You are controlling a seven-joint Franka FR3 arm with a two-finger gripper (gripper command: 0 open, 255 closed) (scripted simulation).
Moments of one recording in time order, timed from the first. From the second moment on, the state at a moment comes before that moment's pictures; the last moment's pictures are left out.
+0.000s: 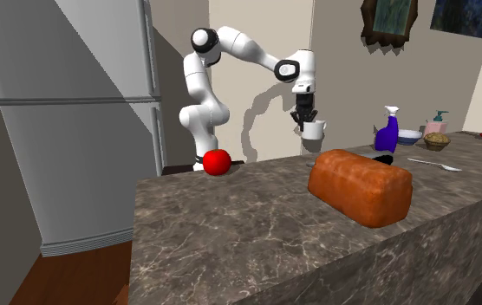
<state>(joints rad) 0.42 -0.38 0.81 -2.34 0.31 2.10 1.06</state>
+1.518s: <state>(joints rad) 0.37 -0.23 0.91 -2.47 0.25 2.37 1.12</state>
